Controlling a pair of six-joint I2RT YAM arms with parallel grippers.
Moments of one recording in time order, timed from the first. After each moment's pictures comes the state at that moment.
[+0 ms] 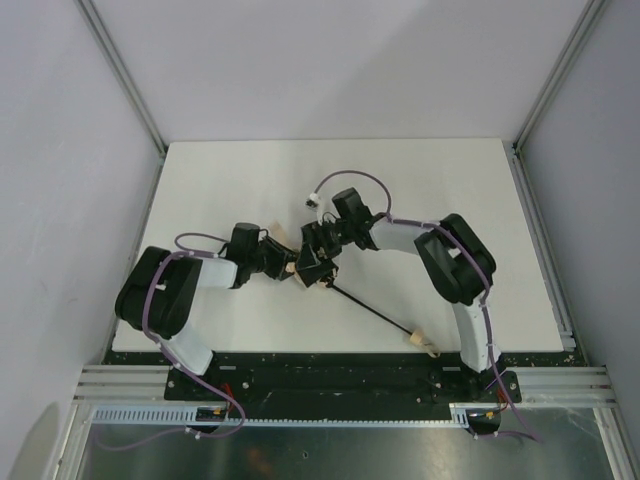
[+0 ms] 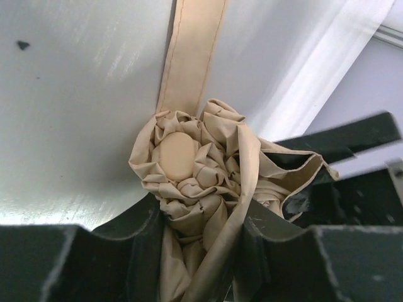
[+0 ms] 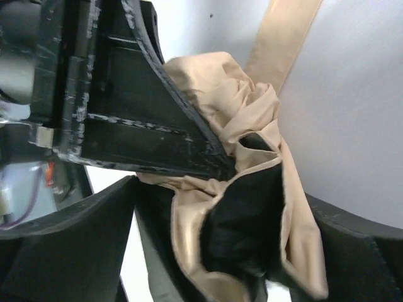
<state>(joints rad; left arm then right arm) -0.31 1.67 0.58 0.29 0.40 -1.33 0.64 2.14 1.35 0.04 -0.81 0.32</state>
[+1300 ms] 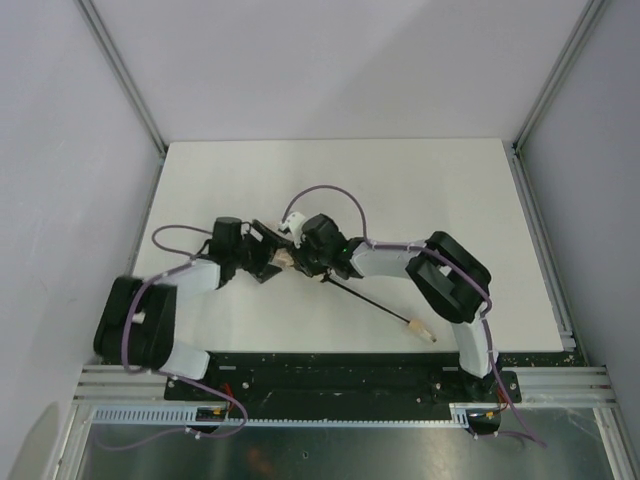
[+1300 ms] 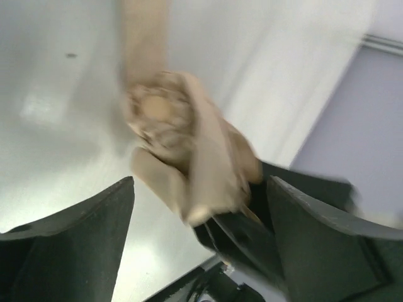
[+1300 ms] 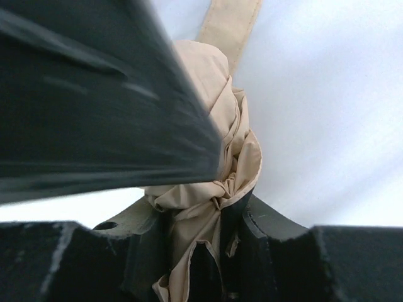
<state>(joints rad) -0.23 1.50 0.59 0.11 0.37 -1.20 0.91 2.04 1.28 0.06 -0.01 -0.05</state>
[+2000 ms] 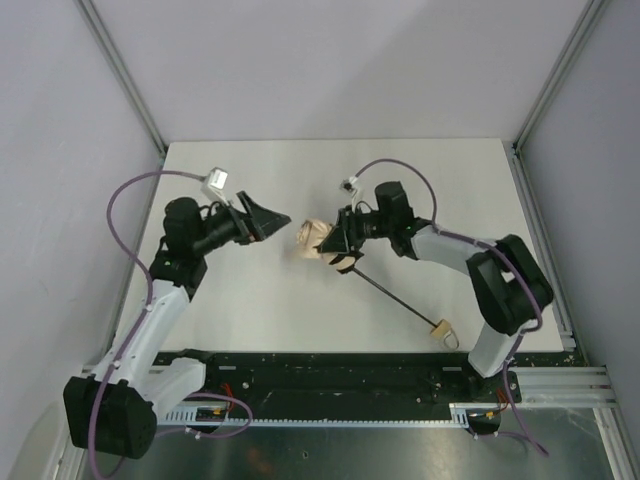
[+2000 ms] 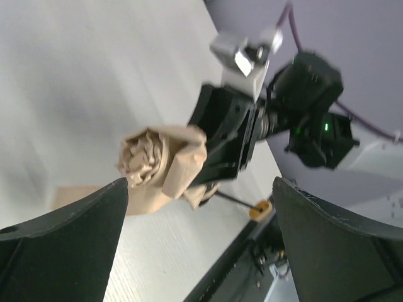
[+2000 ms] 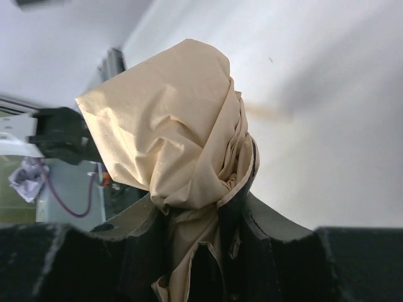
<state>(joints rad) -0.12 0.98 0.75 0.00 0.65 -0.70 0.56 1.78 1.04 0.25 -0.82 0.39</state>
